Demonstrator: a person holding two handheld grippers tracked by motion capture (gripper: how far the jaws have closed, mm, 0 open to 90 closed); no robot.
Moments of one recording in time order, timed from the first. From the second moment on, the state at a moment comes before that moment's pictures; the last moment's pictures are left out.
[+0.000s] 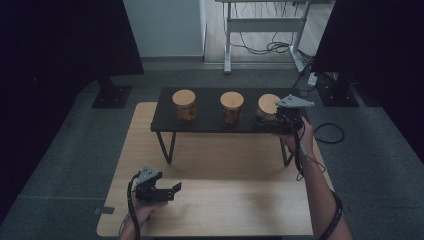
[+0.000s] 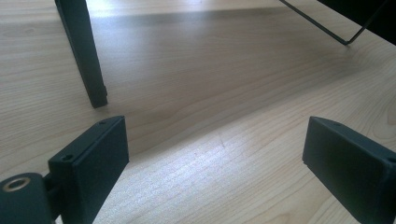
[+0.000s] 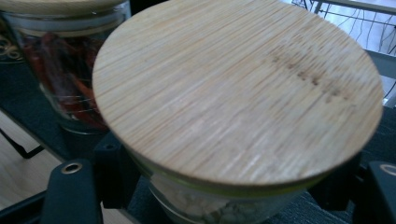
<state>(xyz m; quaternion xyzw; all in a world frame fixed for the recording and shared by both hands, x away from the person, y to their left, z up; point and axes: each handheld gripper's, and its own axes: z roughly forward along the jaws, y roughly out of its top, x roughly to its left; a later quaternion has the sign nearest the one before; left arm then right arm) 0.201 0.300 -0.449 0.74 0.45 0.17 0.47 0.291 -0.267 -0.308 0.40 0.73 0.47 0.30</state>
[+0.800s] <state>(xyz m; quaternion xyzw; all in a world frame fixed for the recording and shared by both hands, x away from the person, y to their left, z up) 0.200 0.299 -0.450 0.74 0.45 0.17 0.46 0.294 -0.264 -0.314 0.42 0.72 0.47 0.30</state>
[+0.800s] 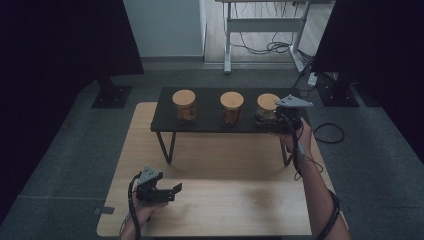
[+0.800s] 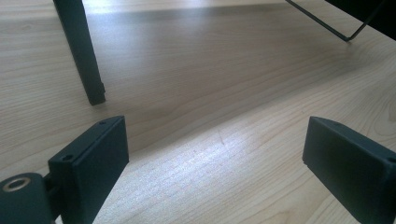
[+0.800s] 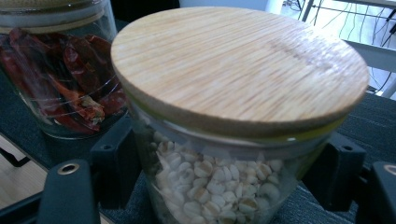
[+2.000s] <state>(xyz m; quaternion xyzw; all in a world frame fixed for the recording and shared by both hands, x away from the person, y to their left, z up) 0.200 0.297 -0.449 0.74 0.45 0.17 0.46 0.249 -0.266 -0.337 0.43 0.69 0.50 0.30</state>
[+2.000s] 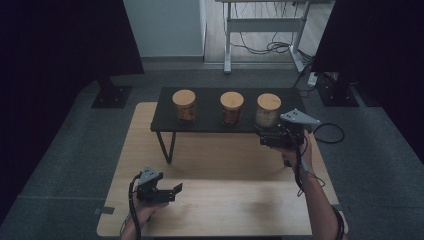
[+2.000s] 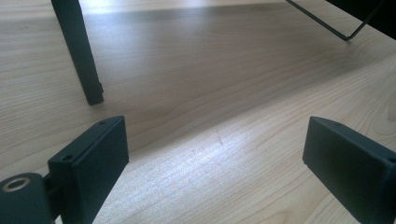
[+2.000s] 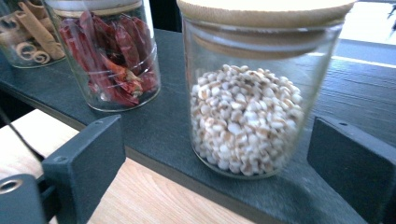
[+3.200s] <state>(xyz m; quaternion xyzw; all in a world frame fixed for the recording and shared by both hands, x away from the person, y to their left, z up) 0.198 0.297 -0.448 0.75 0.45 0.16 0.46 0.167 -0.257 -0.450 0.45 0.67 0.53 0.25</state>
